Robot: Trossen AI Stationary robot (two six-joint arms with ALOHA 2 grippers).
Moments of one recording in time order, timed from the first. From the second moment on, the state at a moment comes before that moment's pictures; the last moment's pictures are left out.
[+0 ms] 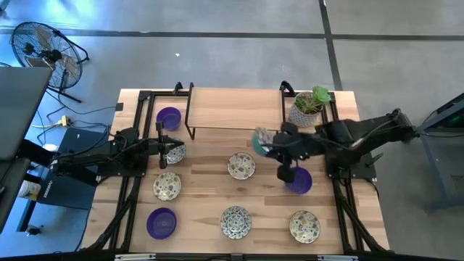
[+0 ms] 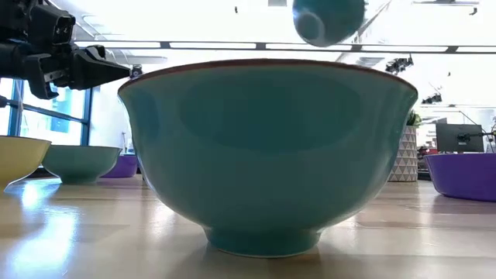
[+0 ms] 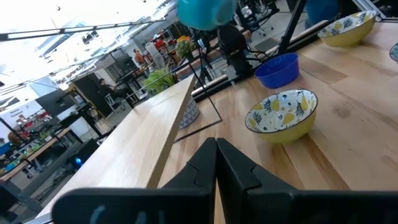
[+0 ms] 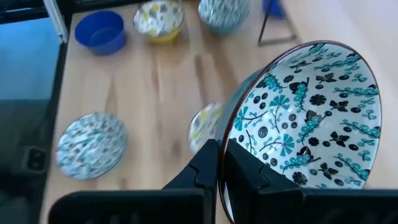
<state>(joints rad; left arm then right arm) 0.19 0.01 0.04 -0.01 0.09 0.55 0.25 1.32 1.43 -0.88 0.25 0.33</state>
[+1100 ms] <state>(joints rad) 0.19 0.01 0.04 0.00 0.10 0.55 -0.26 1.72 1.72 -1.26 0.27 -0.19</state>
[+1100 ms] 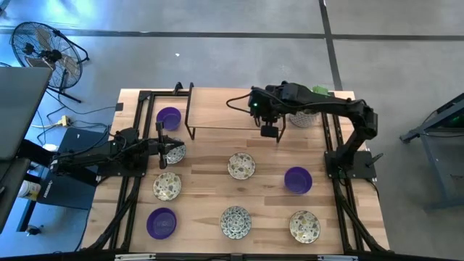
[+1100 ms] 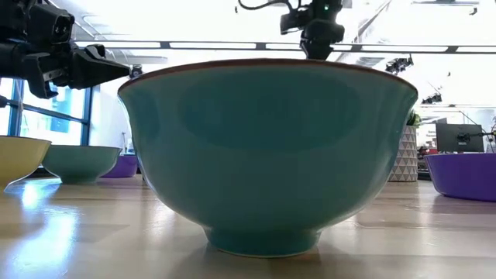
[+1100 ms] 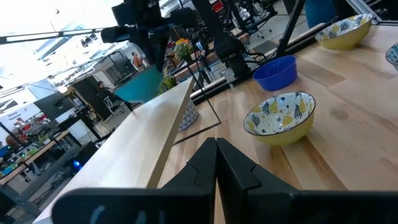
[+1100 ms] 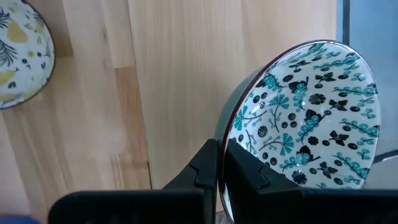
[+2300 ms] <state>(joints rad) 0.19 0.01 0.04 0.00 0.10 0.55 -0.34 1.76 1.72 -1.22 0.21 -0.32</state>
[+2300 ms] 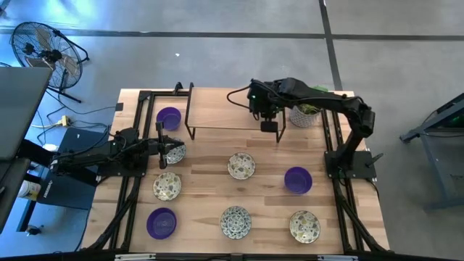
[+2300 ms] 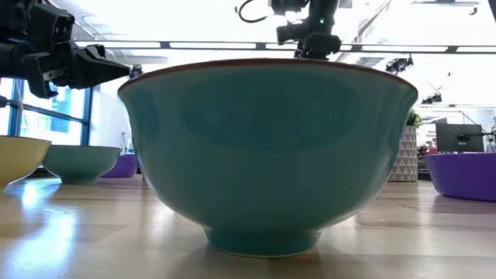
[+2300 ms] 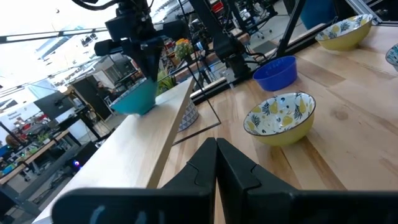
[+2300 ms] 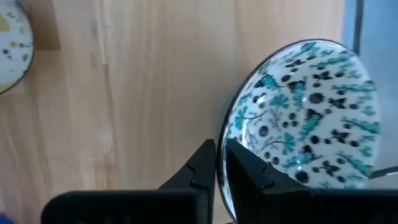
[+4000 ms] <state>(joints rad) 0.19 0.15 0.17 -0.16 0.12 0.45 0.02 1.05 0.14 1.03 -0.06 -0.01</state>
